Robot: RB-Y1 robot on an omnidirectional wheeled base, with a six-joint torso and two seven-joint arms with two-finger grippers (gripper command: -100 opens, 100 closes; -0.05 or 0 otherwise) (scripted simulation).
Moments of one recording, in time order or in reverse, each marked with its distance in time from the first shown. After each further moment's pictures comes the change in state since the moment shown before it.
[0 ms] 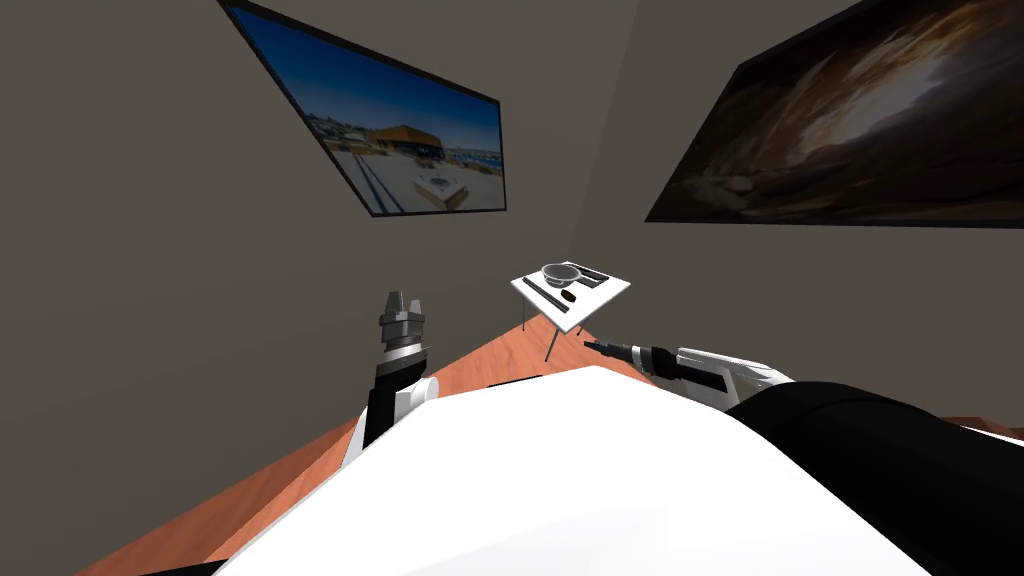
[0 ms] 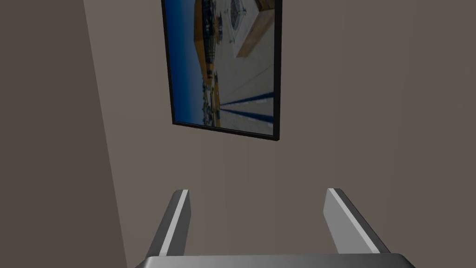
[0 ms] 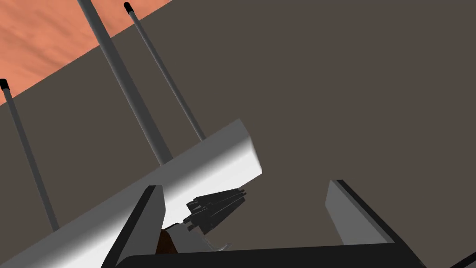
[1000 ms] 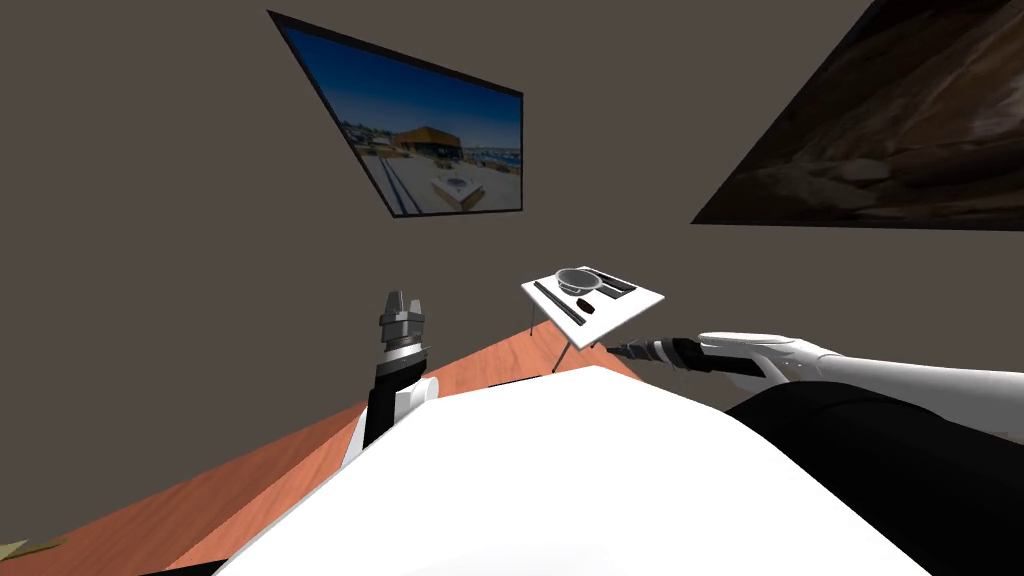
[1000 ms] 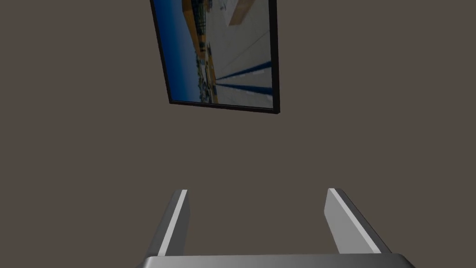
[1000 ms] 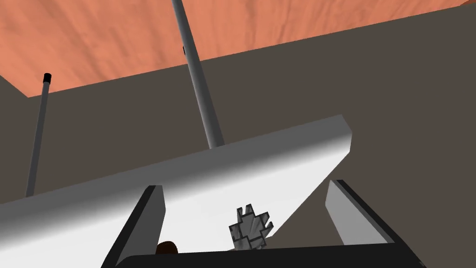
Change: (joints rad) left arm 0.000 0.000 0.000 0.000 0.000 0.000 0.000; right arm -0.030 -0.267 0.107 0.133 0.073 -0.015 -0.045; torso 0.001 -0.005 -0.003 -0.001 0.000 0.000
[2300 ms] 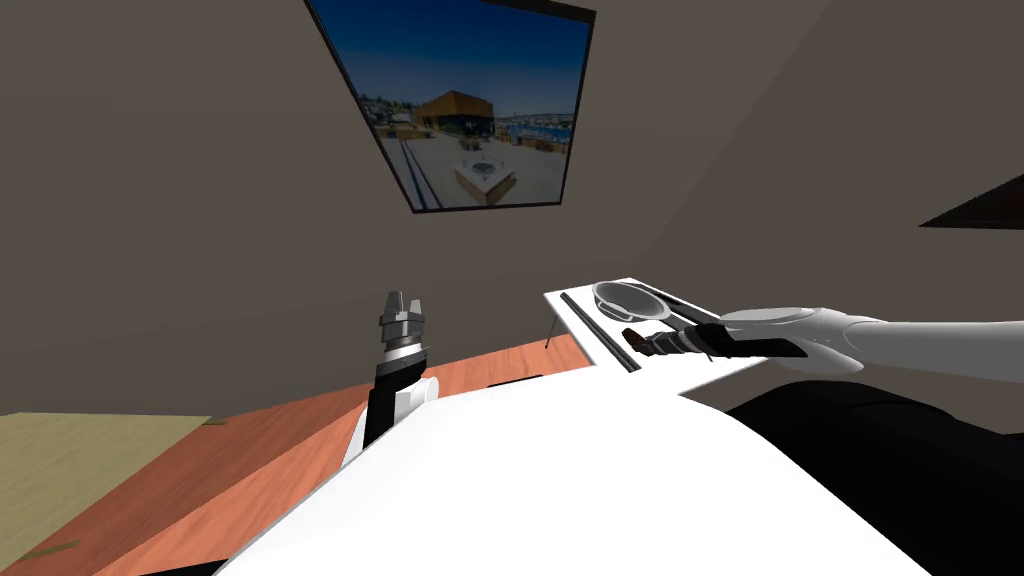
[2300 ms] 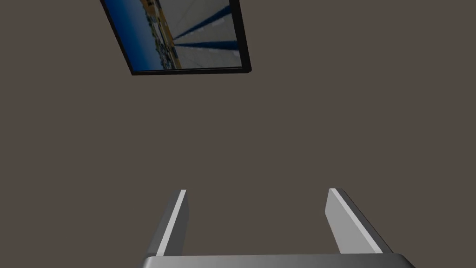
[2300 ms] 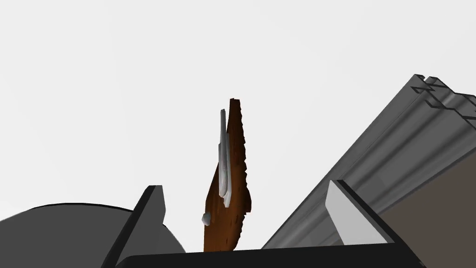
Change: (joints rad) left arm 0.000 0.000 0.000 0.000 0.000 0.000 0.000; right arm -0.075 -0.199 0.122 0.137 0.106 -0.021 -0.065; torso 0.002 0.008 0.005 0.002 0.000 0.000
